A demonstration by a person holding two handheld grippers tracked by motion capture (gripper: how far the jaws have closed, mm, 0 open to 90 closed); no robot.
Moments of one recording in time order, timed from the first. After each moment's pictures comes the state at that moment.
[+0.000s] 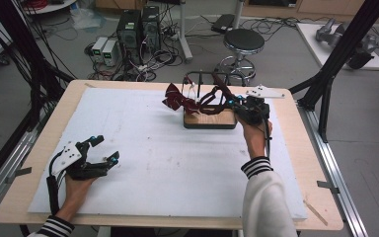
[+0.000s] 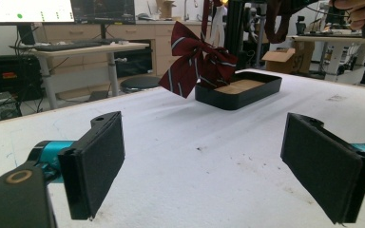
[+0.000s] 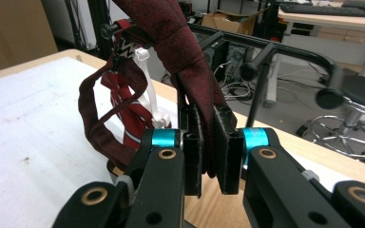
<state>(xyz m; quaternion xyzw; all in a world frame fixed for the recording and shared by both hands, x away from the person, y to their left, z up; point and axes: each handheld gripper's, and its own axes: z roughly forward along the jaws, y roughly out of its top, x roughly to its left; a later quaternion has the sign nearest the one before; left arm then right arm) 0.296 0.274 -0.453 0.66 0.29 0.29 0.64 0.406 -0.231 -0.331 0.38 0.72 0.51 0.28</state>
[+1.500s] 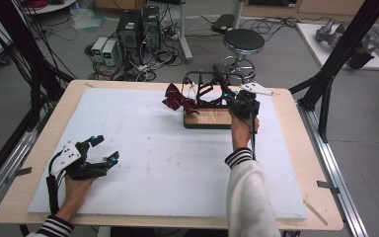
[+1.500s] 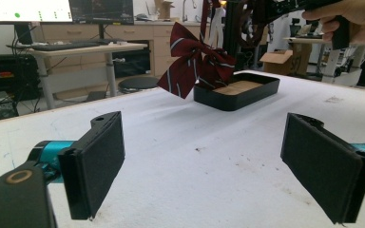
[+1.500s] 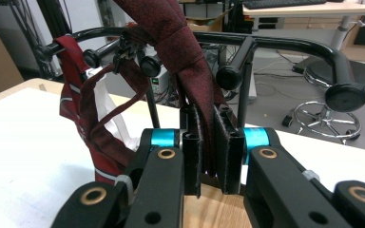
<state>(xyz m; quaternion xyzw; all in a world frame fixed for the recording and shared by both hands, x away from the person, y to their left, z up) 0.296 0.275 -0.453 0.65 0.29 0.28 0.64 0.434 -0.212 -0.347 0.46 0.66 0.51 0.30</state>
